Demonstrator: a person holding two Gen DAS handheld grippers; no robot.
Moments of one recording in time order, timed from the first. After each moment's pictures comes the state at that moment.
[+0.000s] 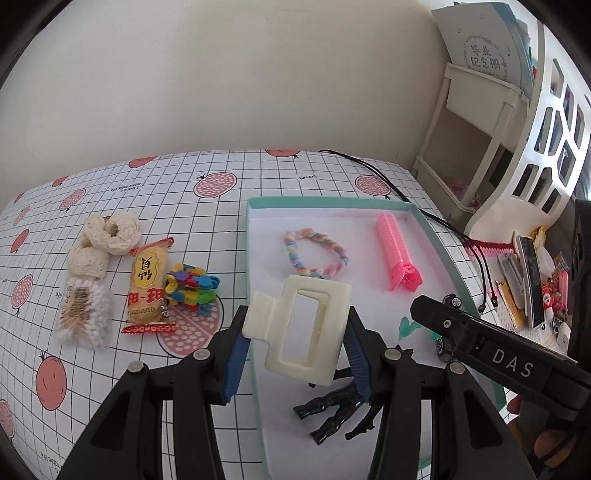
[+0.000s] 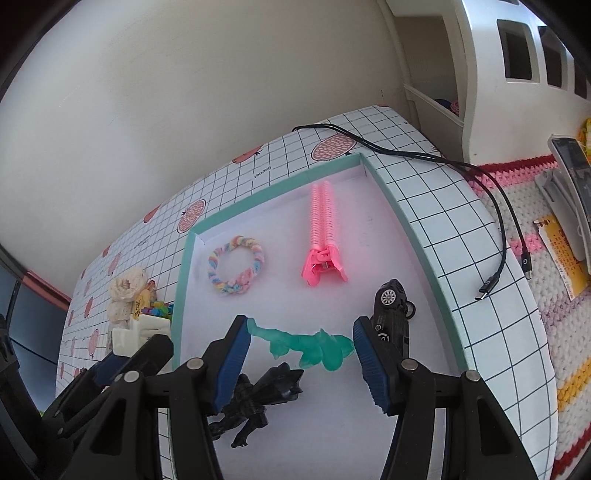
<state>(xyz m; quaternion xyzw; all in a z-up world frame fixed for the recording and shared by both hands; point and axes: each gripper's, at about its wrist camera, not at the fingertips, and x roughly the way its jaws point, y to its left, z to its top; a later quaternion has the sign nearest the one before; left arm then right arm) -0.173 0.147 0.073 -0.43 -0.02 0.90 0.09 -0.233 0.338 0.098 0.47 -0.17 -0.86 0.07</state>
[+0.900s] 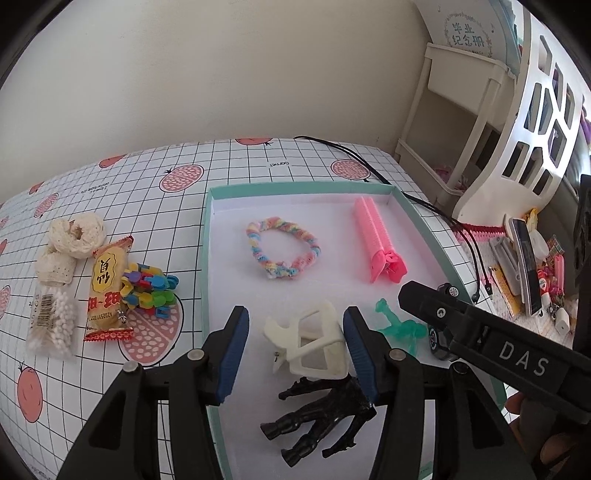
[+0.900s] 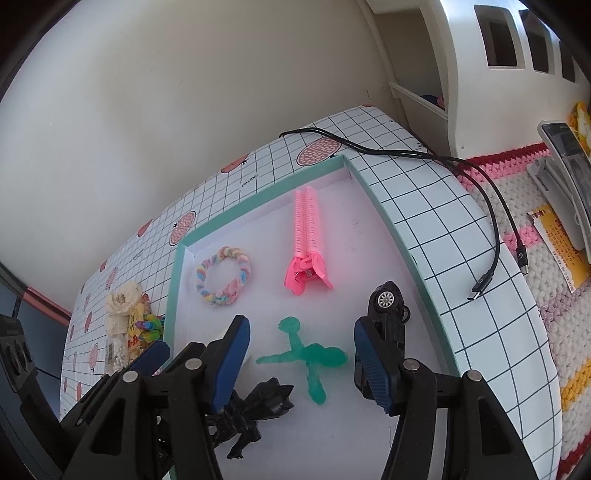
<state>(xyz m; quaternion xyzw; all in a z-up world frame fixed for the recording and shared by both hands) -0.183 0.164 0.057 -0.44 -0.01 0.89 0.12 -0.235 0.348 0.094 0.46 -0.20 -0.86 0.06</state>
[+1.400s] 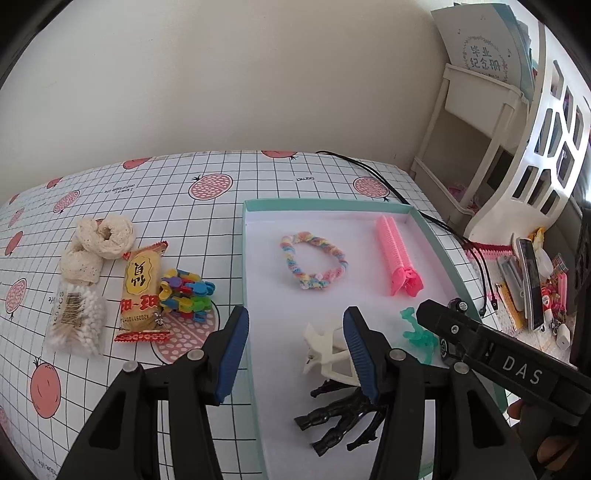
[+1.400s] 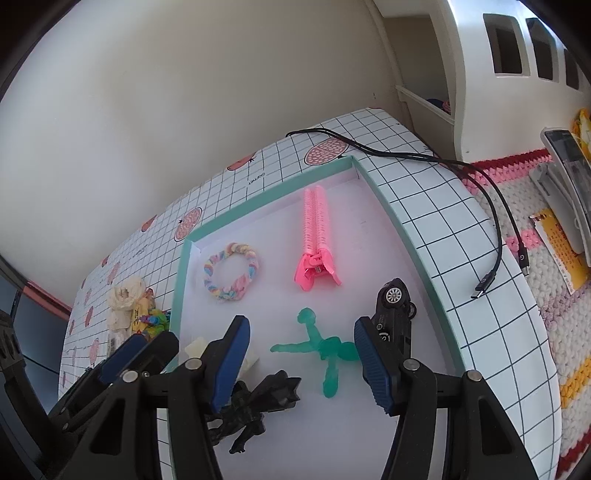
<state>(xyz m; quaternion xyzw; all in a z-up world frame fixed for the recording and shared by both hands) -0.179 0.138 0.066 -0.42 -0.03 0.90 0.09 -0.231 0.341 0.097 0.46 -0.18 -0.87 0.07</state>
